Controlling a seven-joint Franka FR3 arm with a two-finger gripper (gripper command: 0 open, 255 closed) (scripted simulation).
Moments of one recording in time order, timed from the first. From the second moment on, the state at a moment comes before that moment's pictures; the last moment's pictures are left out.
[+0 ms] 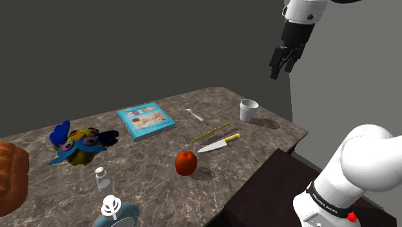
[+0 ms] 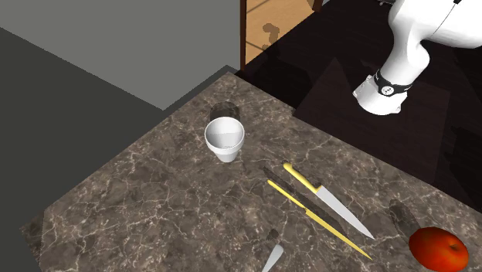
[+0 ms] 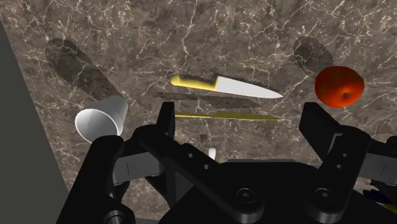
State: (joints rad) arm 0.02 -0.78 0.06 -2.28 -0.08 1.52 0.14
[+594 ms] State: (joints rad) arm -0.02 -0.68 -0.05 -2.37 -0.14 1.73 0.06
